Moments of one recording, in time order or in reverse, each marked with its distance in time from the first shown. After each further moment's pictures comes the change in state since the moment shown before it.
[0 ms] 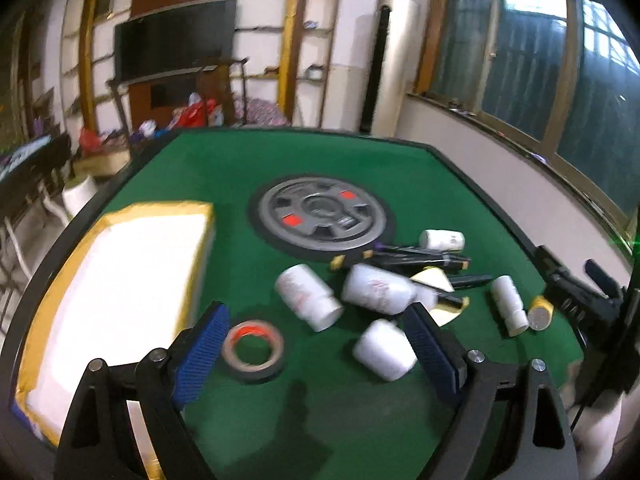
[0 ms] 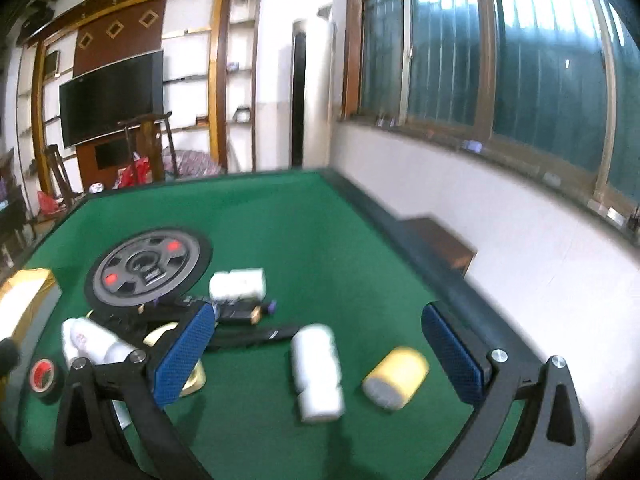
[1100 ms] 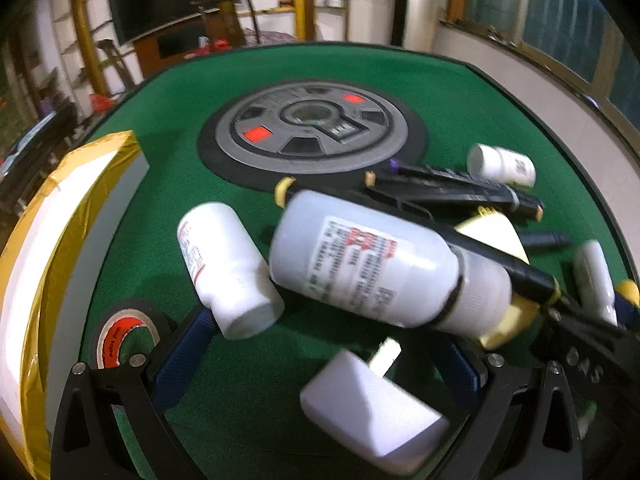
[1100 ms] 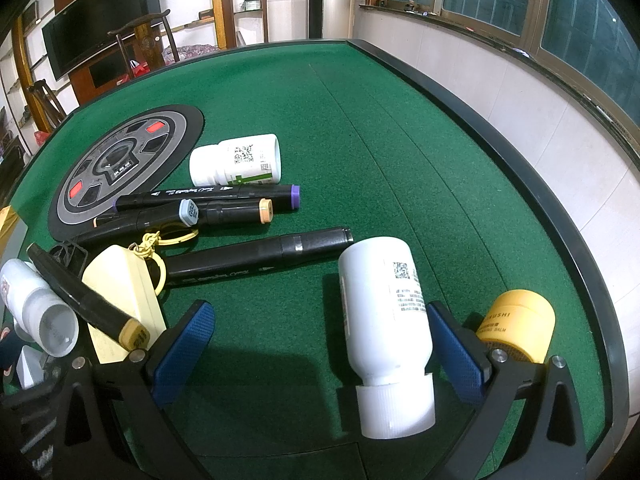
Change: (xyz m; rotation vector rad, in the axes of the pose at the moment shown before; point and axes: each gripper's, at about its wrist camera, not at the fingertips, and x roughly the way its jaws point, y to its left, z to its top) left arm 0.140 -0.060 -0.015 0.051 0.258 0.140; right arm 0.121 0.039 -0.040 -0.010 0.453 0.084
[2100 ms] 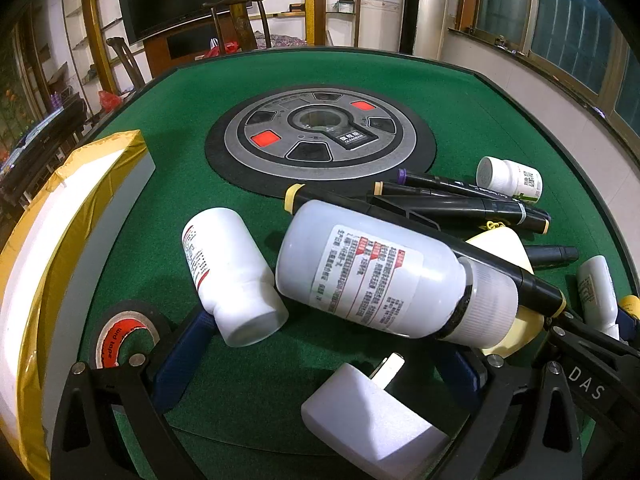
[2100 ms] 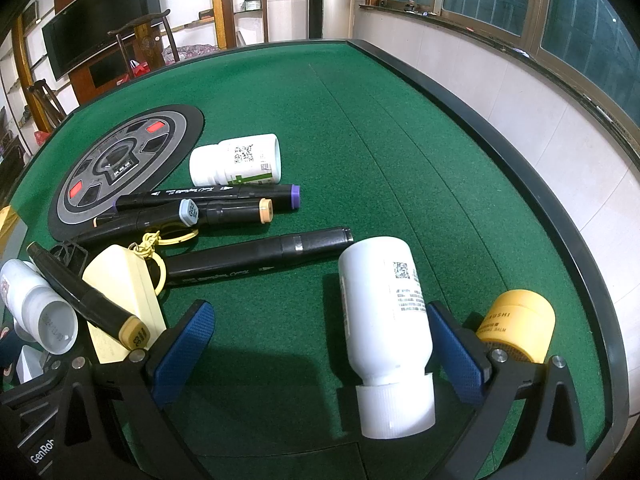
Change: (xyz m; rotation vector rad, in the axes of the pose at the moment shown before) left arm 0.001 0.000 0.001 -0.048 -0.039 0.031; right arm -0.001 0.000 -0.001 0.000 -0.001 -0.001
